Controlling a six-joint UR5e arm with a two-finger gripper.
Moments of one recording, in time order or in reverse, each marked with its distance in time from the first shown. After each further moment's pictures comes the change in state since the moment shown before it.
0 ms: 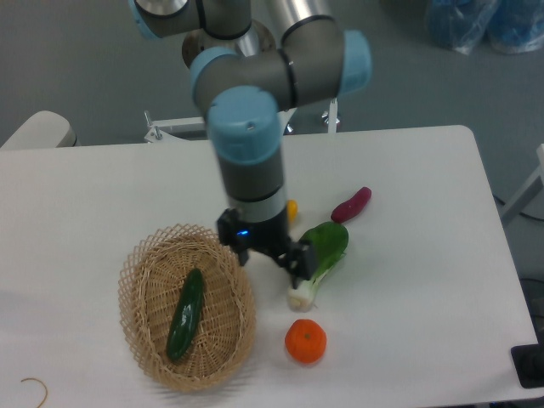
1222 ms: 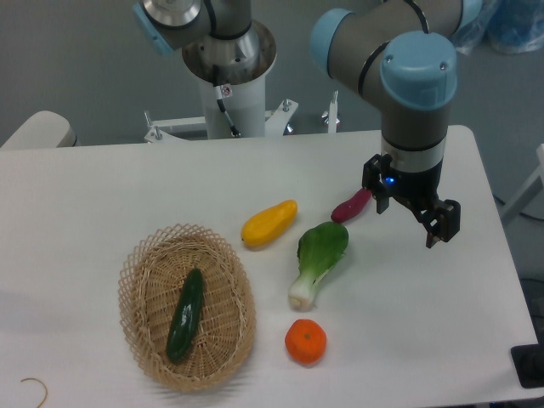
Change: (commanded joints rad) arm 0.371 0.028 0.112 -0.104 0.008 0.759
